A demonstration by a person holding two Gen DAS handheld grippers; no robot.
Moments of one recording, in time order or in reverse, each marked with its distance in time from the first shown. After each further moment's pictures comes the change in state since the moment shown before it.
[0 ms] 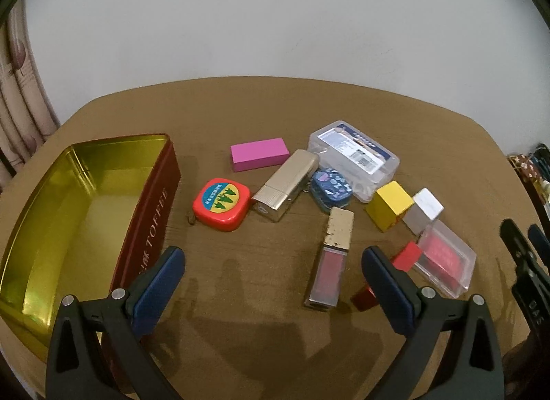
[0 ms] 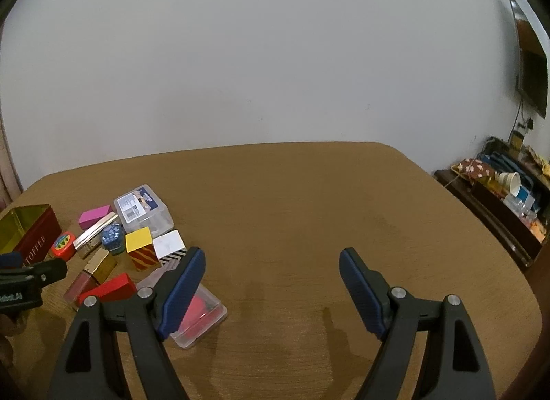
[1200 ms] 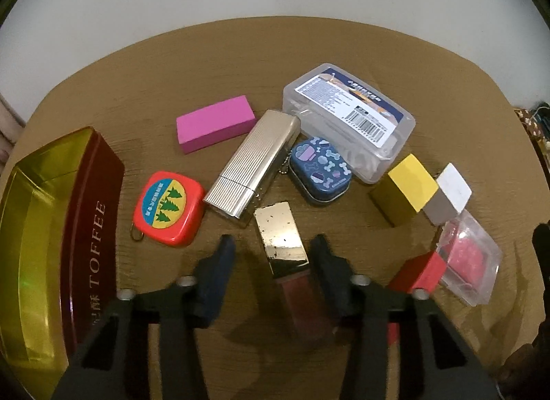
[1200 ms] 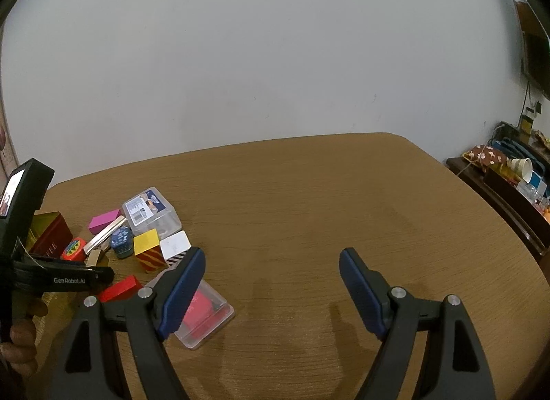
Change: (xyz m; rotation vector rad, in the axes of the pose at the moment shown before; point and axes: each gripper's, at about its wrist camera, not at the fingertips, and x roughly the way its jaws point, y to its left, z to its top) left arm 0.041 -0.019 0.035 0.128 0.278 -0.057; right arm 0.005 -0.009 -0.003 0.039 0.014 0.062
